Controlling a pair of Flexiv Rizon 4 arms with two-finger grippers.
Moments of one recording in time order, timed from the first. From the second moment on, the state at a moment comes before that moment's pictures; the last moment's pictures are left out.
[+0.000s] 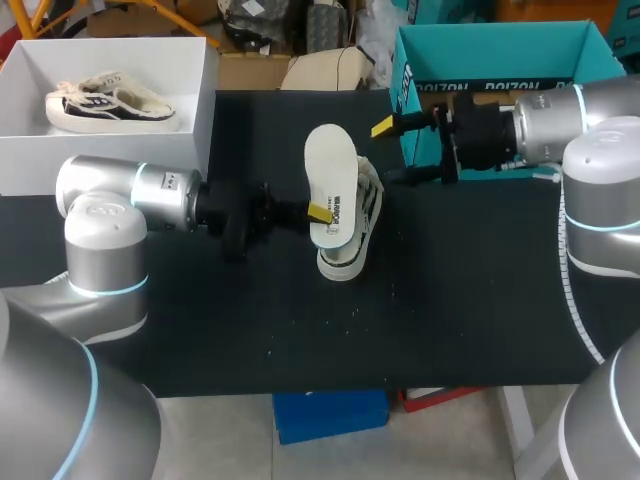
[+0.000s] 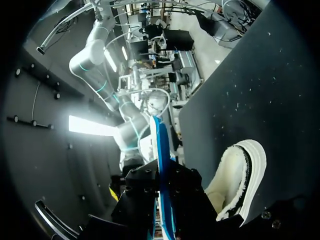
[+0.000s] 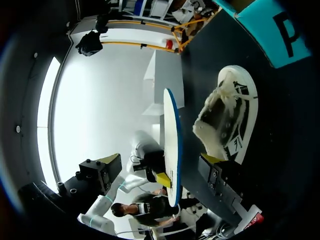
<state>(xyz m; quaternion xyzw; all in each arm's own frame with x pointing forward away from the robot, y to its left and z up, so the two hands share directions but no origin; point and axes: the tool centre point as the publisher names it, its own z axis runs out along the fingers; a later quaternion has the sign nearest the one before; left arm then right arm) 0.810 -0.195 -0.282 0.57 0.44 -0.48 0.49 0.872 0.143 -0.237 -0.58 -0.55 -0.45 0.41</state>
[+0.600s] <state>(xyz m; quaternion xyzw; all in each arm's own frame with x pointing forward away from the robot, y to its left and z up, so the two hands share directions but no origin) 0.811 -0.194 -0.282 0.57 0.44 -0.48 0.49 0.854 0.189 -0.269 -0.54 -0.58 -0.43 0.42</state>
